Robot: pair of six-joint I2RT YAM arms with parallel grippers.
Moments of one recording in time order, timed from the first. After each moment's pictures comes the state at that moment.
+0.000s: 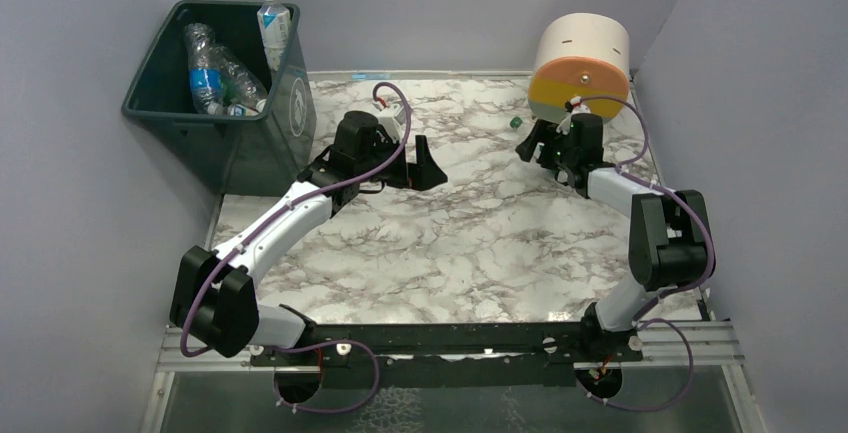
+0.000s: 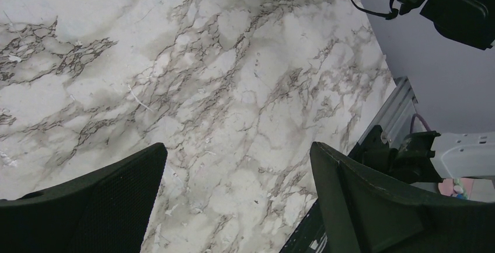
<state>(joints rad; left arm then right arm) -0.50 1.35 1.02 -0.19 0.47 -0.45 0.06 1.66 0.89 0.23 -0.19 0.36</state>
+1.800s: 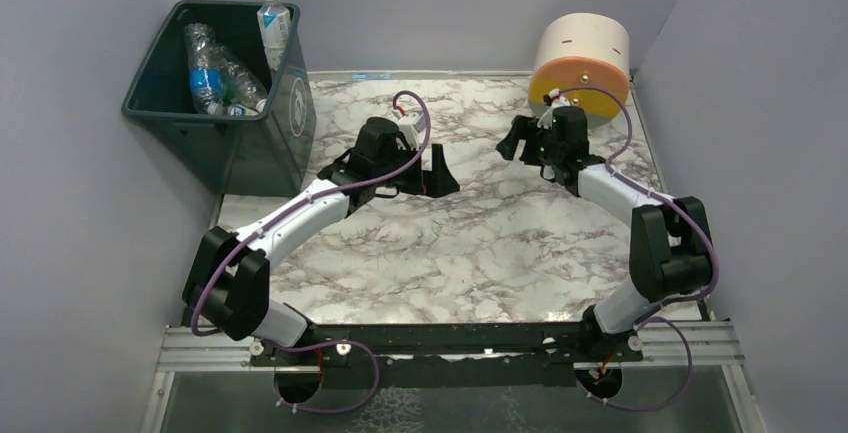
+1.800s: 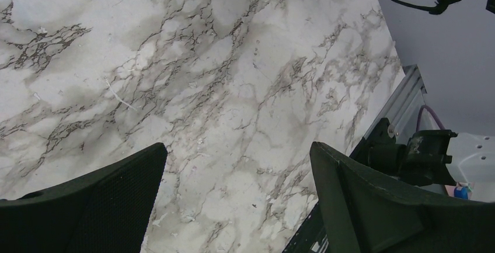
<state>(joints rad) -0.58 1.44 1.02 -0.14 0.43 -0.47 0.21 1.60 0.94 0.14 -0.20 0.37</state>
